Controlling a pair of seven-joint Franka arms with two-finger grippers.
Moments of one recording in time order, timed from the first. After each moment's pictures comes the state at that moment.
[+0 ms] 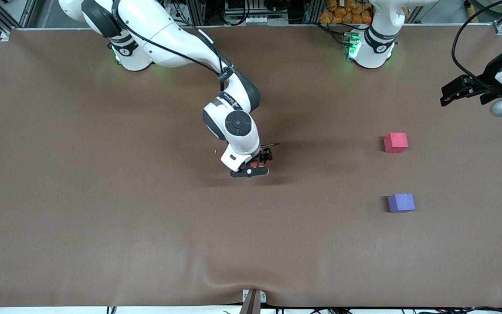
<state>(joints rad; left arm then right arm) 0.00 -0.02 -0.08 -1.56 0.00 1.45 -0.11 0.69 0.82 0.06 -1.36 0.02 2.22 0.66</state>
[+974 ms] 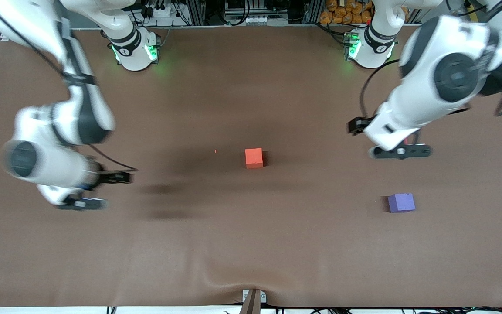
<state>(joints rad) -0.29 0.28 -0.15 -1.48 0.00 1.57 -0.48 0.04 0.36 0.01 -1.63 0.02 1.86 0.05</state>
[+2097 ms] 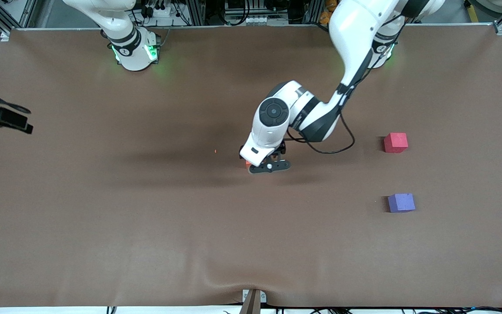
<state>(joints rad) -0.64 0.70 -0.15 -1.47 0.00 2.20 -0.88 -0.09 0.12 0.02 -1.40 0.02 1.43 0.00</state>
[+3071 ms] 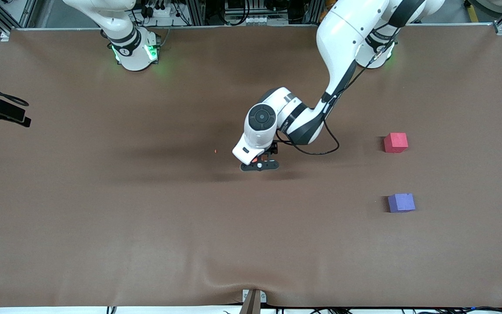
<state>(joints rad) -0.68 0.78 -0.15 -1.47 0.00 2.23 -0.85 -0.09 0.11 0.02 -1.40 0.01 1.42 0.00</state>
